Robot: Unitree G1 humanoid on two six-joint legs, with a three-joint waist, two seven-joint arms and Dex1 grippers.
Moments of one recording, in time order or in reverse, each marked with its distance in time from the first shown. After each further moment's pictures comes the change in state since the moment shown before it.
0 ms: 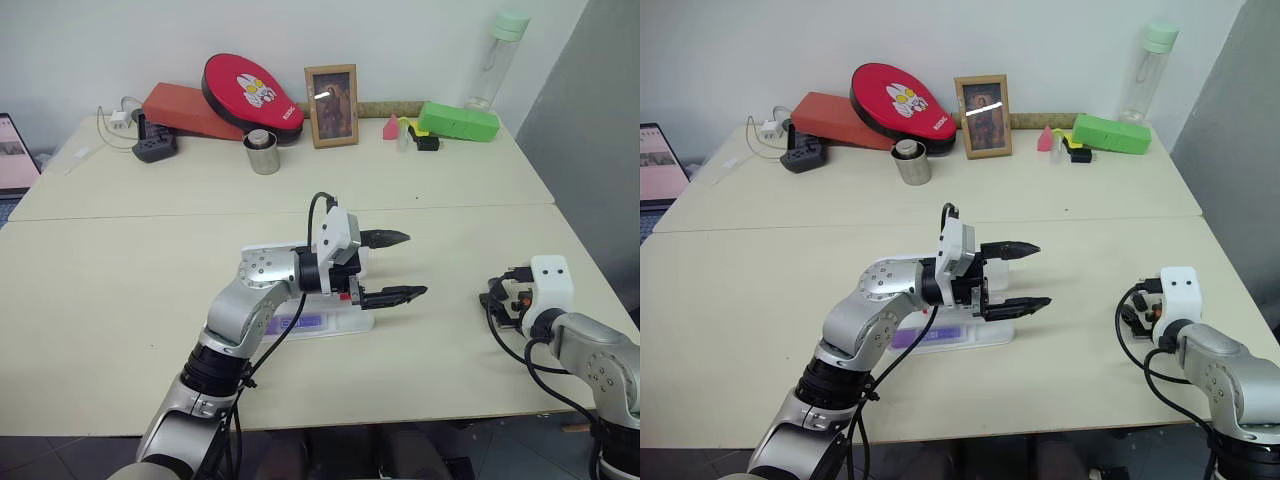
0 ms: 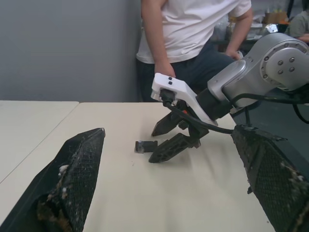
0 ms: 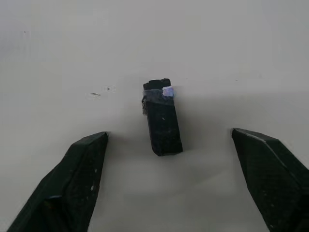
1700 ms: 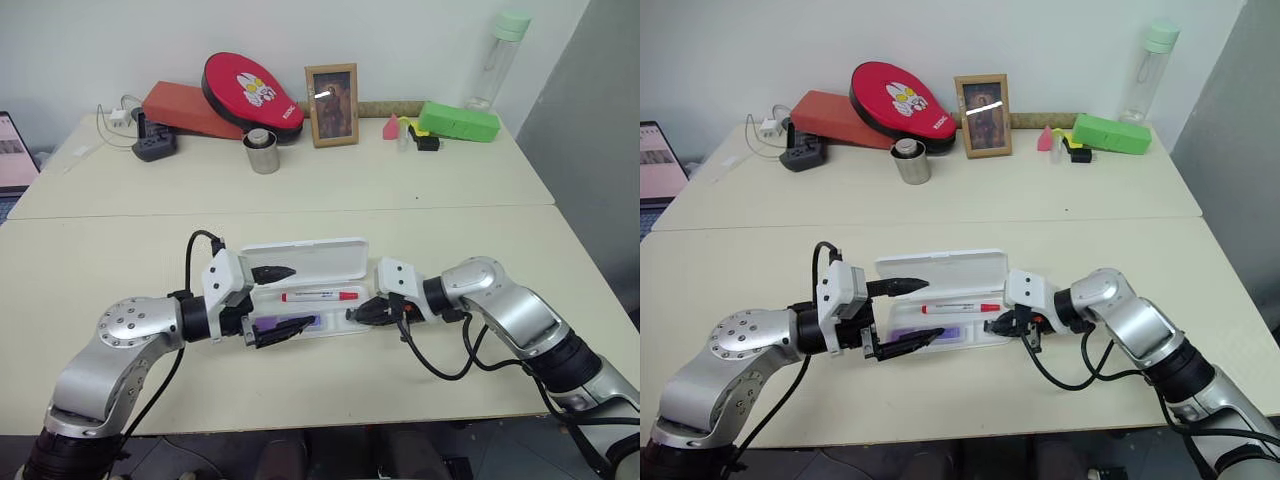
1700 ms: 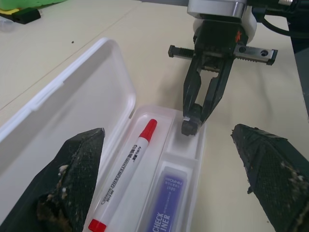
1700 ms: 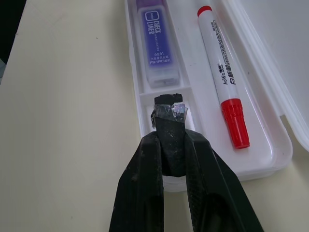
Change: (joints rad) left arm 0.443 0.445 0.316 -0.329 -0.097 0.128 0.055; right arm -0.469 -0.090 0.782 0.270 -0.273 -0.600 0.990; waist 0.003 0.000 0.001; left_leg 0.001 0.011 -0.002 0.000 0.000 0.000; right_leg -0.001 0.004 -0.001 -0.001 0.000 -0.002
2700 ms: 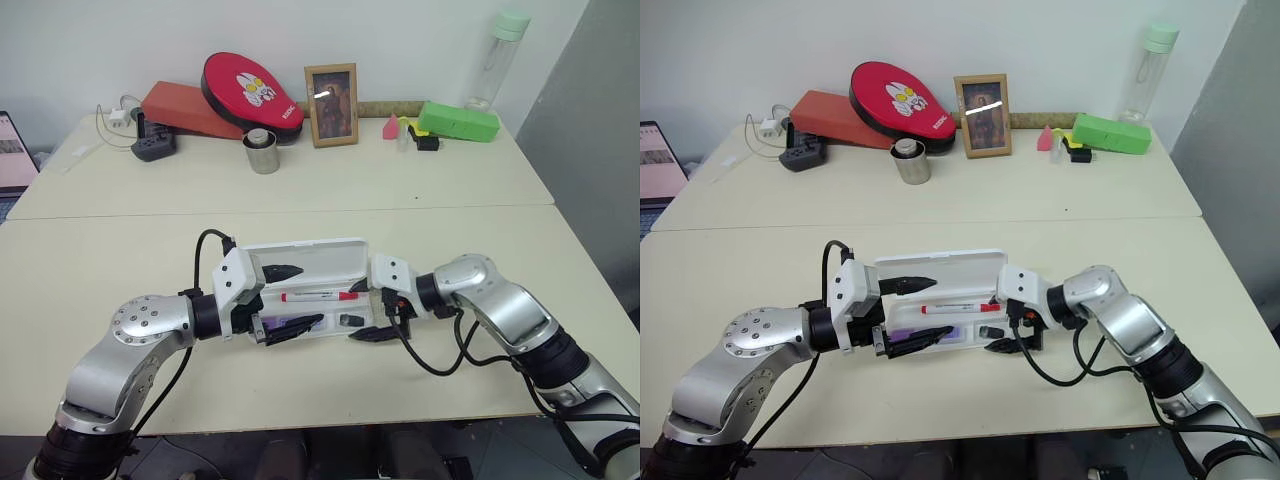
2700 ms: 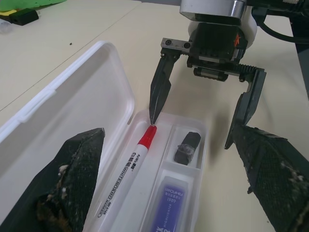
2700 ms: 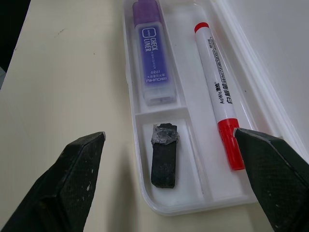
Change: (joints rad) left arm -0.021 -0.005 -0.044 -0.008 0.011 0.015 0.035; right arm -0.016 0.046 -0.033 0.007 0.010 0.014 0.017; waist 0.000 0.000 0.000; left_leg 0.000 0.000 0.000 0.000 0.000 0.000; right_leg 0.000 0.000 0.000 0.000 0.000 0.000
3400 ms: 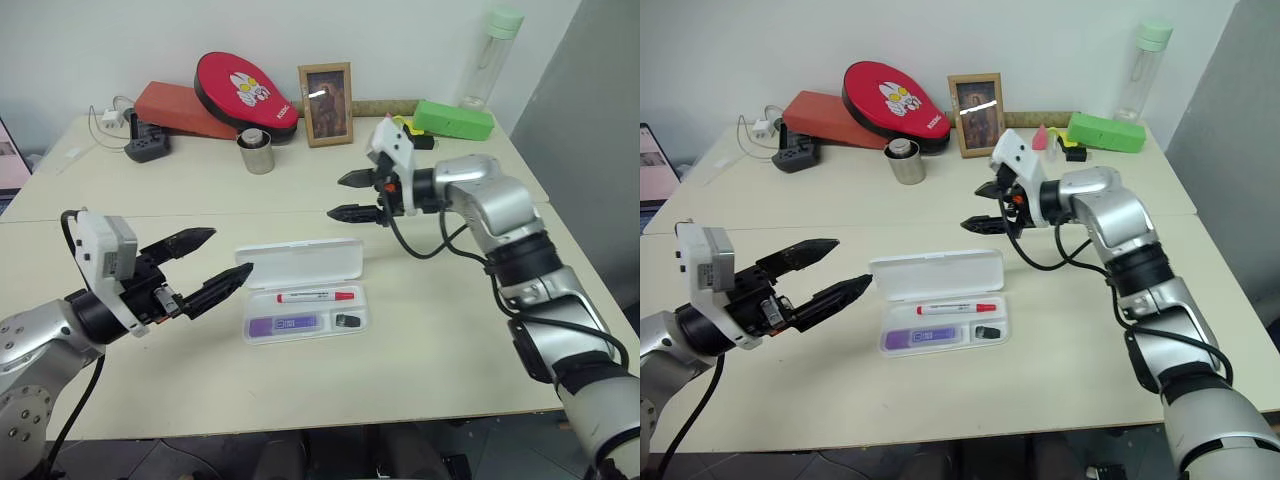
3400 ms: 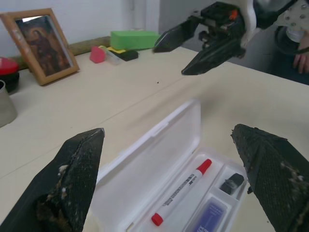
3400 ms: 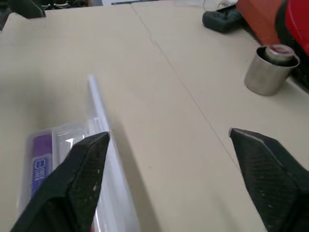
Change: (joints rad) left arm 0.172 0.043 0.547 -0.156 -0.406 0.224 0.194; right arm -0.506 0.191 -0.175 0.581 0.036 -0.077 -0.043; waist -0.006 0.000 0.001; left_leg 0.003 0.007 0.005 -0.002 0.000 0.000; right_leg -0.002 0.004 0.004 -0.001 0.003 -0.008
